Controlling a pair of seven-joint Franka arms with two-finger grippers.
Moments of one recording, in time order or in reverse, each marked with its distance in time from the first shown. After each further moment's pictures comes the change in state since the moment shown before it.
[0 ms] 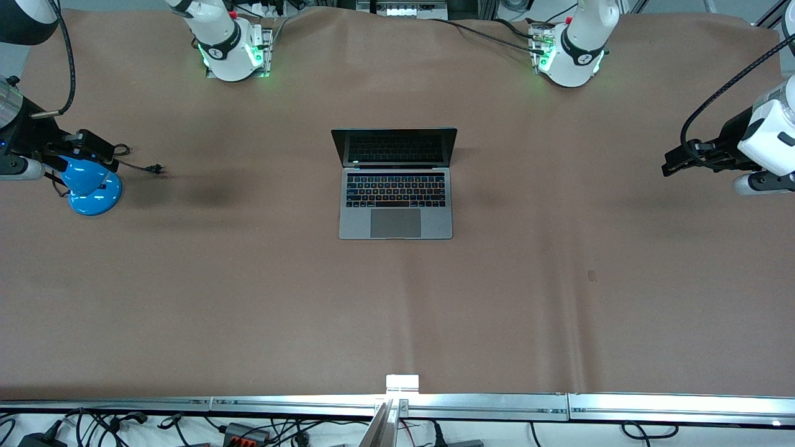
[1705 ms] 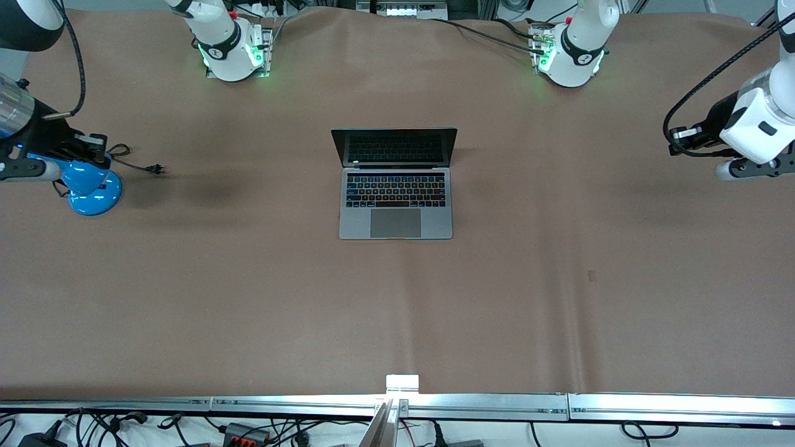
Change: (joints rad) left arm -0.020 -0.022 -0.022 -0.001 0.001 -0.154 -0.045; right arm 0.023 0.024 -0.009 -0.001 0.042 -0.096 -0.004
